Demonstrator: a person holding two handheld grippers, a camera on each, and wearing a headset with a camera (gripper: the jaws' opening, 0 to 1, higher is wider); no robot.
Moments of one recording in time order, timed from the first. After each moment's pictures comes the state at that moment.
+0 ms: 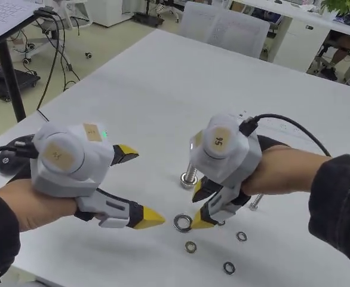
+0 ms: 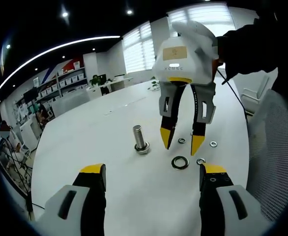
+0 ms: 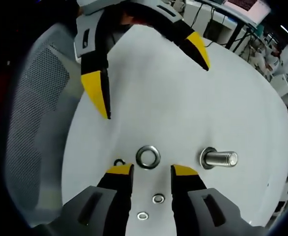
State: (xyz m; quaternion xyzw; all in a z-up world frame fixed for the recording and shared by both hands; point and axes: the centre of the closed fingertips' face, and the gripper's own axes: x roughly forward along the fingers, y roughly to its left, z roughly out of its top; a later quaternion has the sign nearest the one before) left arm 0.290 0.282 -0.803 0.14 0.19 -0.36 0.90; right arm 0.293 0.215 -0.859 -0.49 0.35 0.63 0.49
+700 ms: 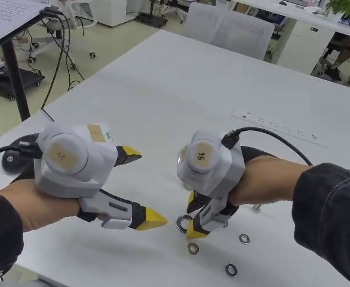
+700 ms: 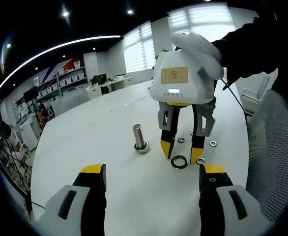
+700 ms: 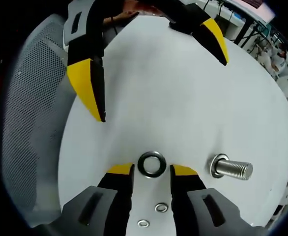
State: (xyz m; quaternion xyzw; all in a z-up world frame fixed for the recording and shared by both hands) left arm 0.289 0.283 -0.806 0.14 0.19 -0.36 0.90; right arm 0.286 0.219 -0.878 -0.50 0.36 0.63 0.46
